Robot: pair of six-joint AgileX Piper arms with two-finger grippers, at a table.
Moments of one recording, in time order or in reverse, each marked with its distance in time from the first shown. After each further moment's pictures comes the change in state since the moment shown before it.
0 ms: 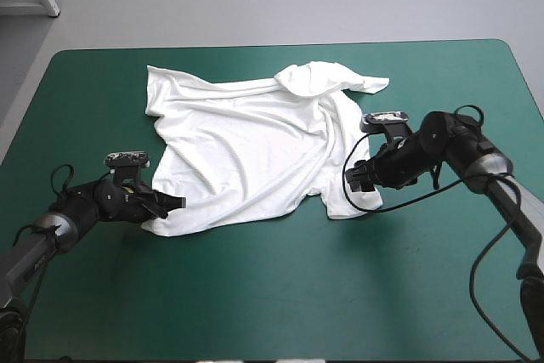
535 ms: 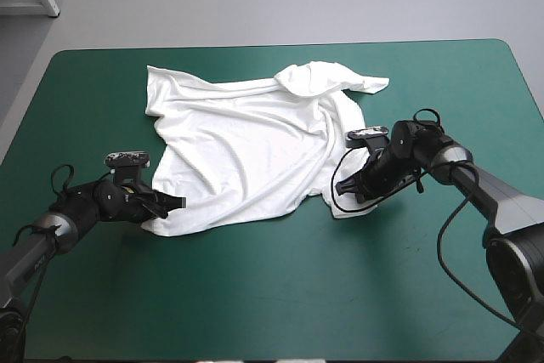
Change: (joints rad) left arm 0.000 0.000 0.000 0.000 -0.001 0.000; right arm 0.059 0.166 -0.011 -0.097 -0.047 0.039
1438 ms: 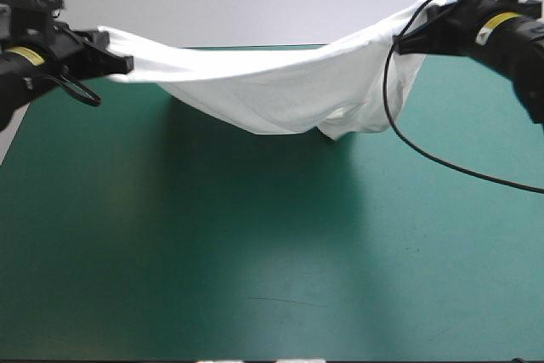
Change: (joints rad) left arm 0.000 -0.150 -1.038 0.134 0.425 0.020; right arm 0.006 -0.366 -0.772 -0.405 0.095 0.193
